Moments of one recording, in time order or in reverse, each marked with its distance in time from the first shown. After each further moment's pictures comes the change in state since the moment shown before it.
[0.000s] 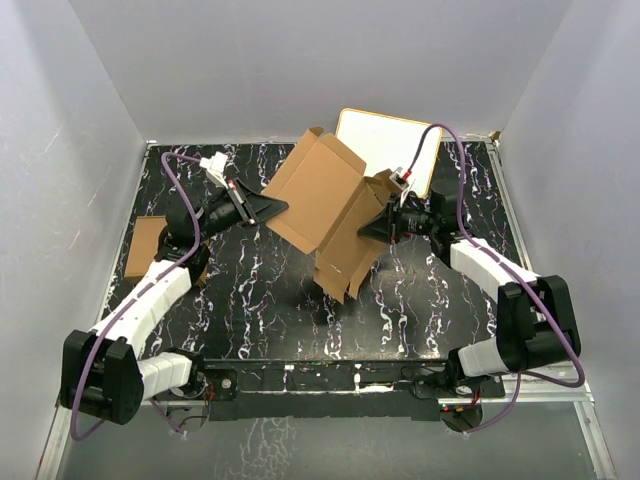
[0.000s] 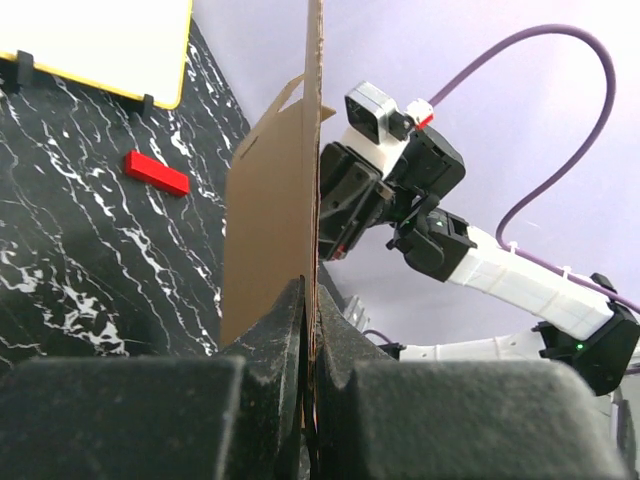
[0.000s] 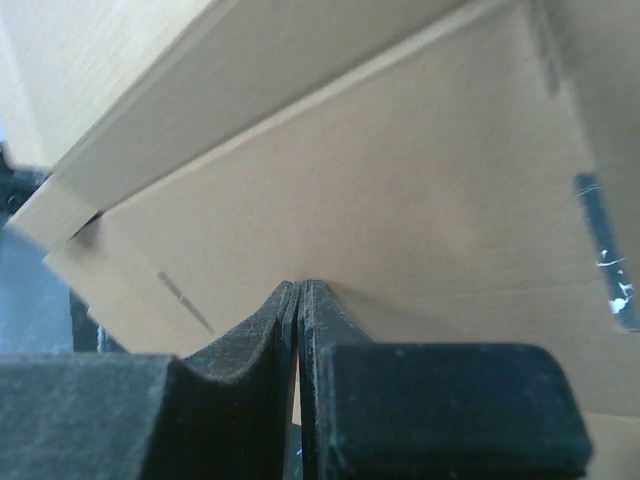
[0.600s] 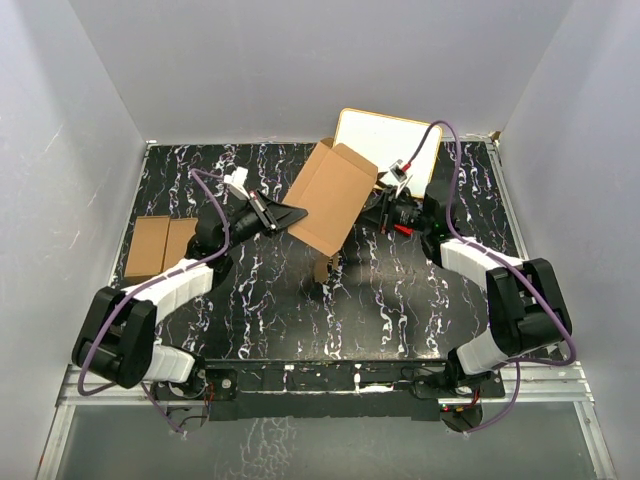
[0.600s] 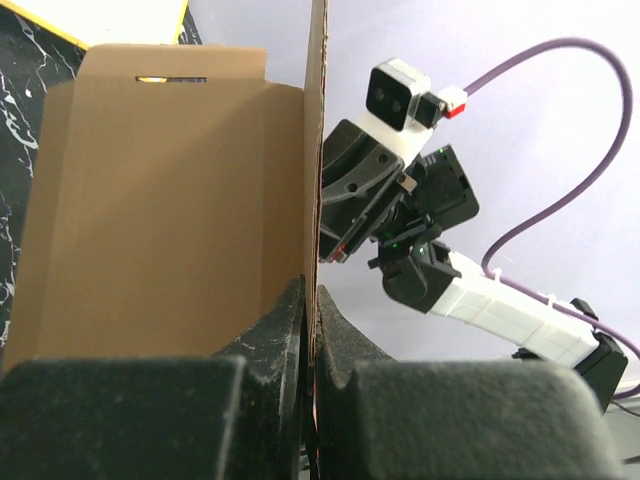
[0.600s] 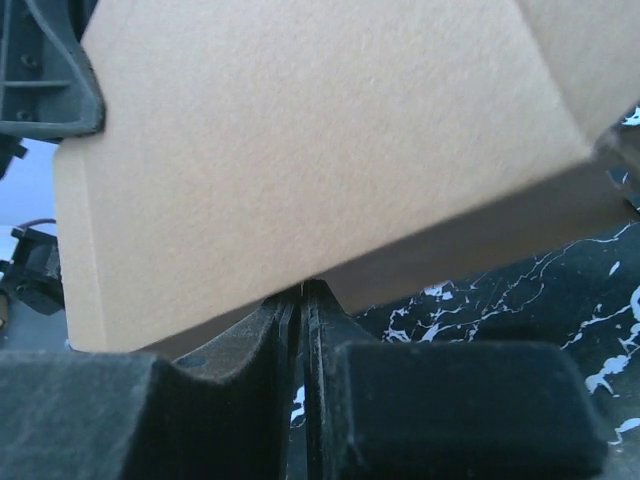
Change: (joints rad) left arm -0.136 0.188 -0.127 0.335 -0.146 -0.193; right arm 0.055 0.110 0.012 0.294 0.131 0.245
